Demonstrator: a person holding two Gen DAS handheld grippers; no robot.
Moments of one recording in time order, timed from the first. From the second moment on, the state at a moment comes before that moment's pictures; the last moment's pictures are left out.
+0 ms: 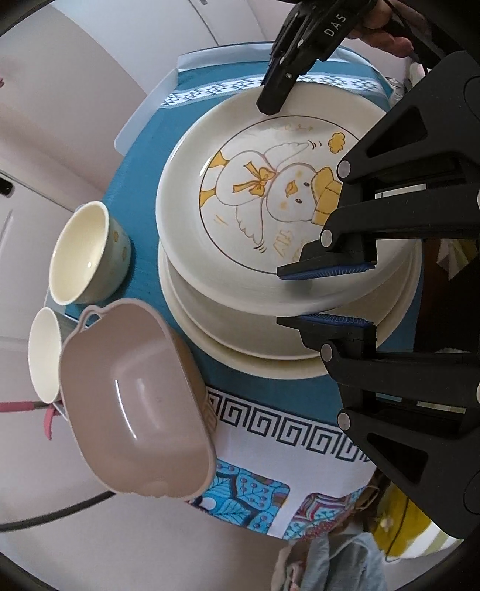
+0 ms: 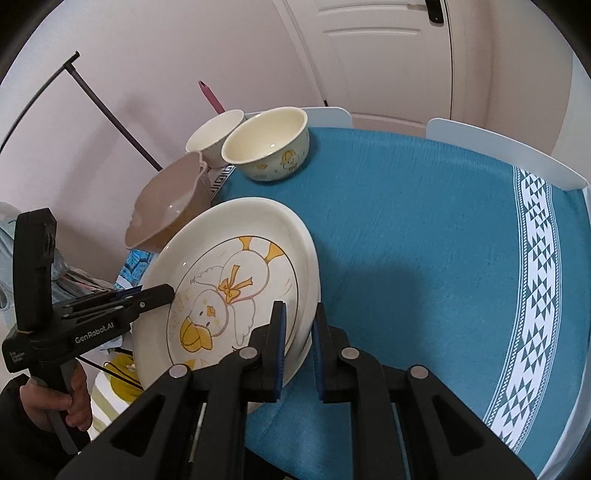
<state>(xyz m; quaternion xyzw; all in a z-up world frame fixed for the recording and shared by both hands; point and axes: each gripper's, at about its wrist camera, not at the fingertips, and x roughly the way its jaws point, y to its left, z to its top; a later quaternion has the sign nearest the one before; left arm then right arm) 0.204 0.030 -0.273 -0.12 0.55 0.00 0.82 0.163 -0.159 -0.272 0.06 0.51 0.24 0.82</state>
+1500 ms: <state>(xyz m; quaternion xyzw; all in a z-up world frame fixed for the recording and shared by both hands) 0.216 -0.015 -0.277 0.07 0.56 0.06 0.82 0.160 -0.142 -0.284 0.03 0.52 0.23 0.82</state>
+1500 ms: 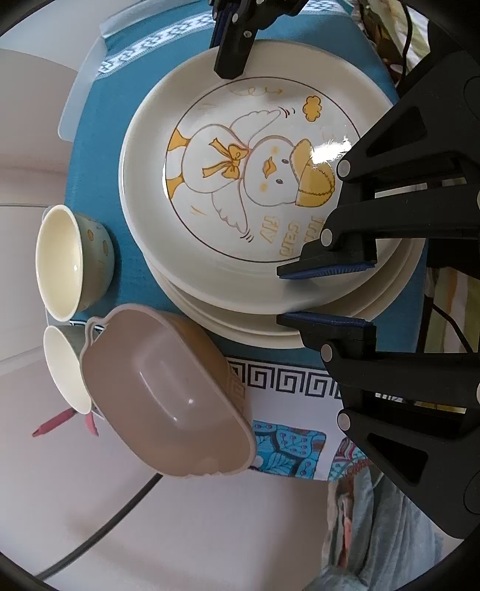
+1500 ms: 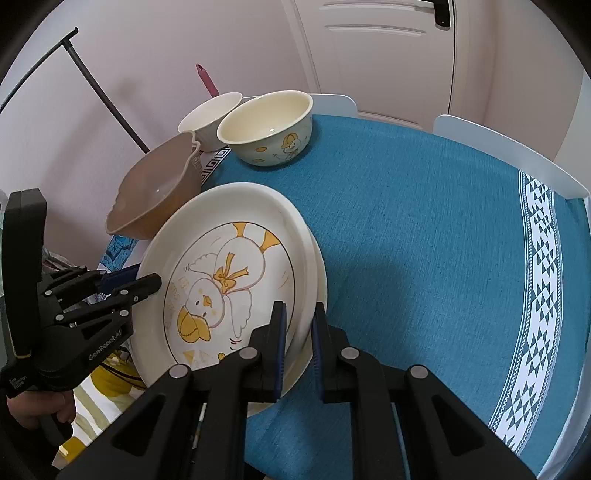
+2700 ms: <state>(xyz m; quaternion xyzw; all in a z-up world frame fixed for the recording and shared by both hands) 0.216 -0.047 -0.276 0.17 0.55 0.13 0.81 0.165 -0.137 -0.286 0.02 0.53 0.23 0.81</state>
